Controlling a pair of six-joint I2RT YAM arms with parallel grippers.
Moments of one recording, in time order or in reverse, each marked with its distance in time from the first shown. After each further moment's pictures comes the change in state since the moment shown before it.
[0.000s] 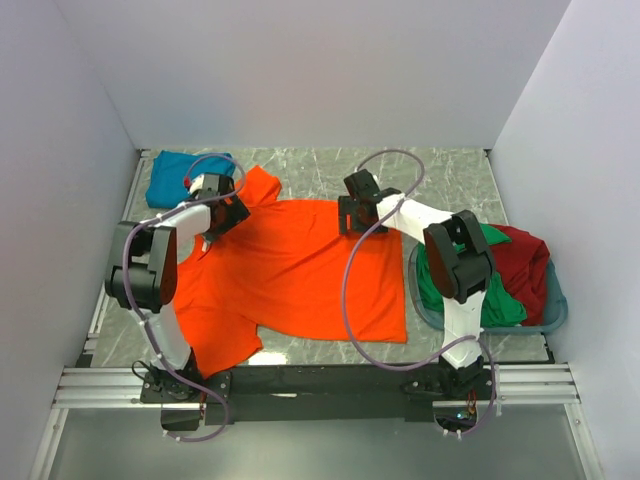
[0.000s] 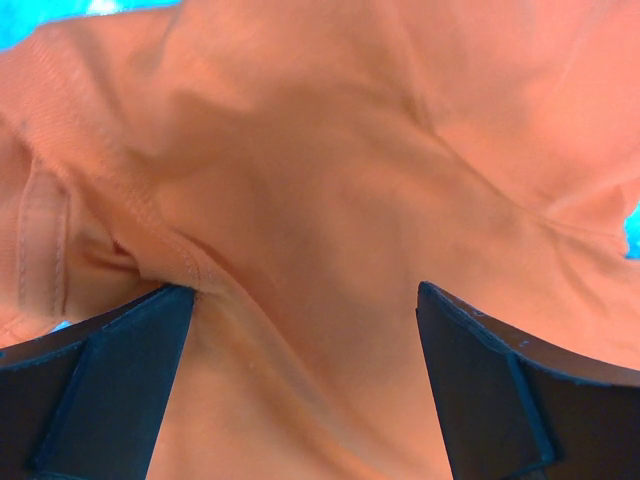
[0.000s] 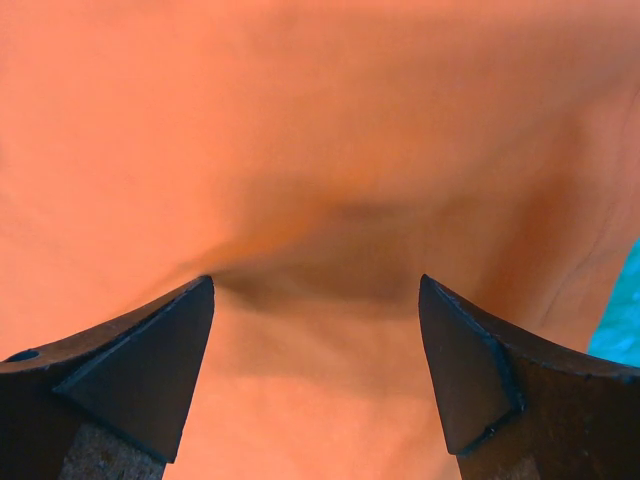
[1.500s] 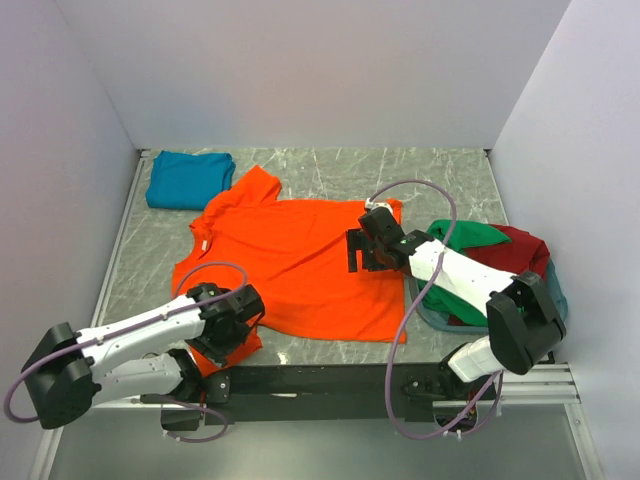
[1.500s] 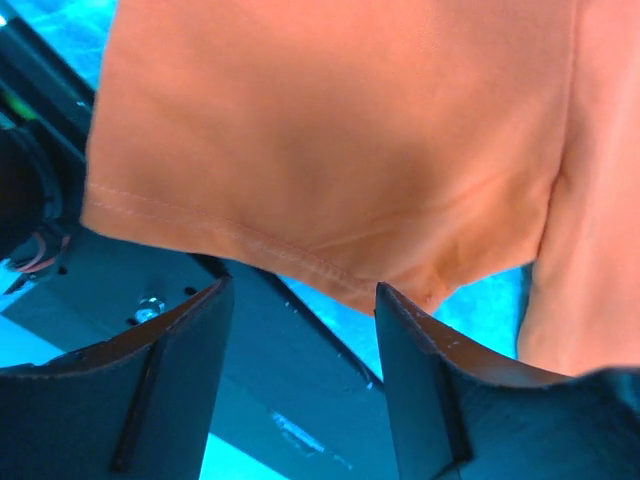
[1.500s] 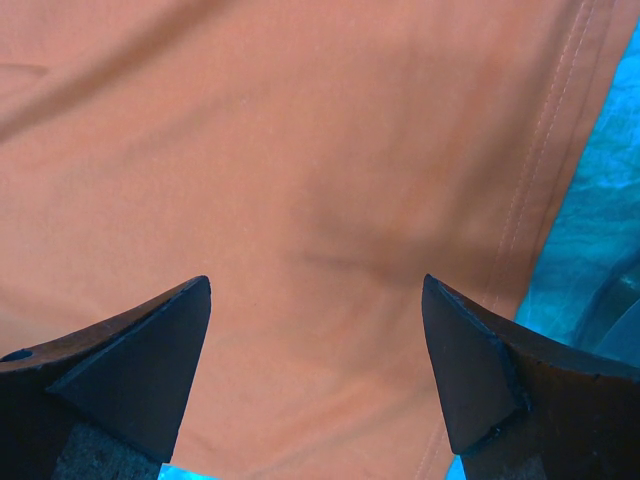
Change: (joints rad) left arm -0.753 -0.789 -0.537 -0.925 0.022 -1.114; right arm 0.133 -0.553 -0.478 0.017 -0.019 0.061
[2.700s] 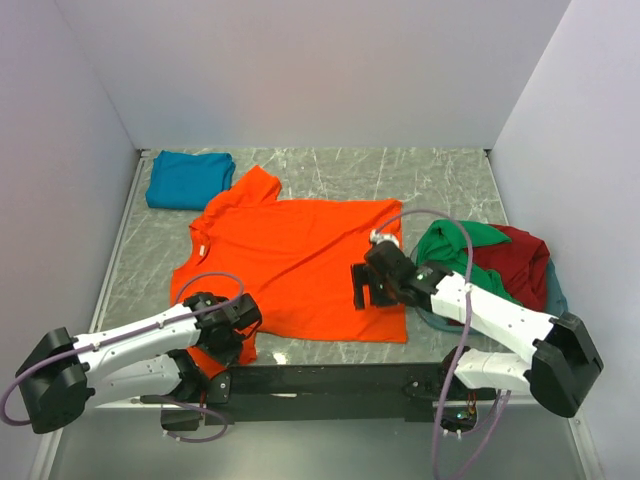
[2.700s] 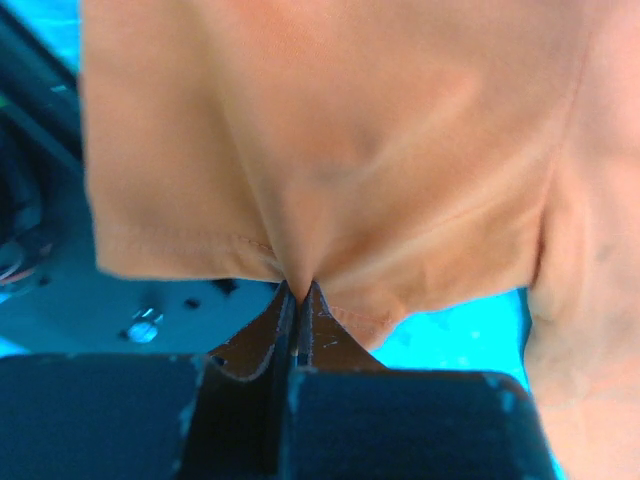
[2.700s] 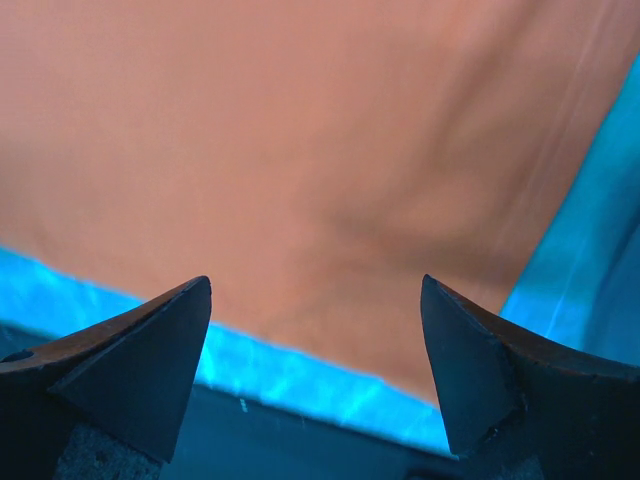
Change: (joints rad) left arm -0.024 -0.037 -0.109 0.111 0.049 -0.059; right arm 0.130 -0.277 -0.159 -0.155 -0.034 0.111
